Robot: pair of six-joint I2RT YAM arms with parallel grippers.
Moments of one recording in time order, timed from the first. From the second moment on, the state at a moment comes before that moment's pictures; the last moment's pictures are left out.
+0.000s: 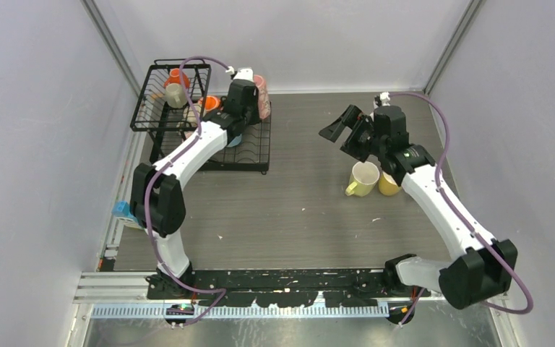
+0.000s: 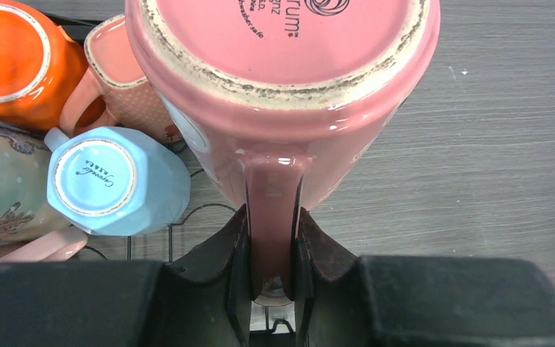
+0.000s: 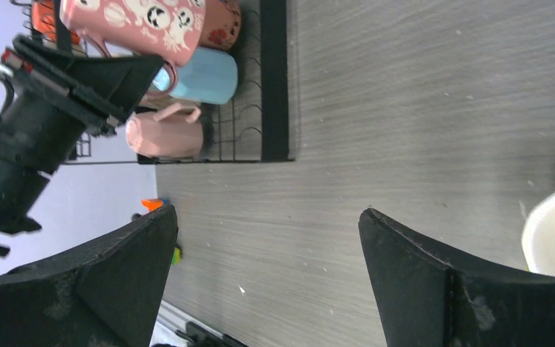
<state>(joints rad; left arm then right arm) -0.47 1.83 1.60 -0.31 -0.28 -0.34 0.31 1.19 1.11 -0.42 -0.18 0.80</state>
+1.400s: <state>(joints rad) -0.72 1.68 1.92 -0.56 -0.16 -0.49 0.33 1.46 0.98 0.74 -0.23 1.32</state>
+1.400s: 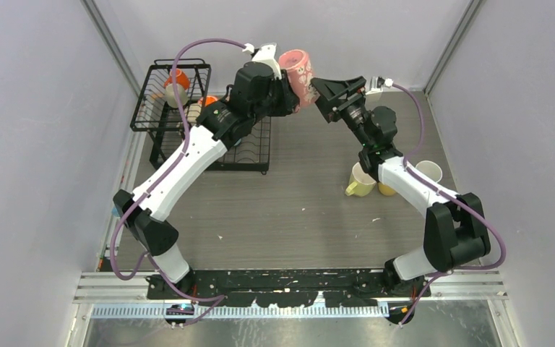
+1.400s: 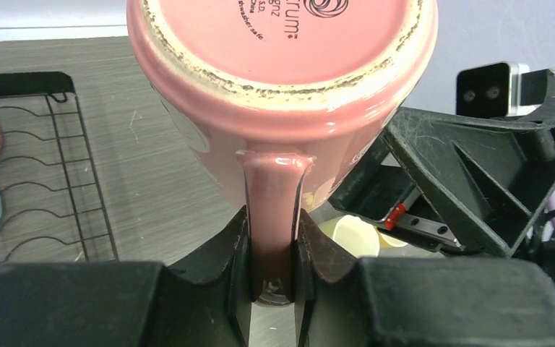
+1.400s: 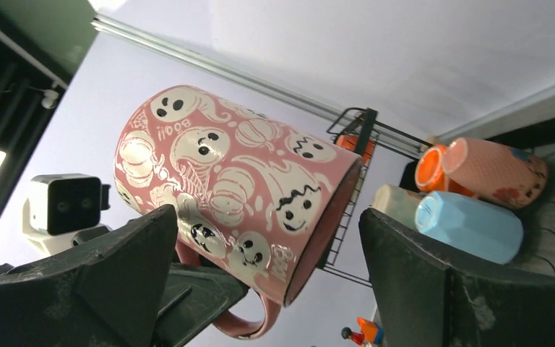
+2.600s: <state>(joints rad) -0.73 1.65 1.95 -0.51 0.07 -0.92 0.37 1.49 0.95 1.26 -0.21 1.50</state>
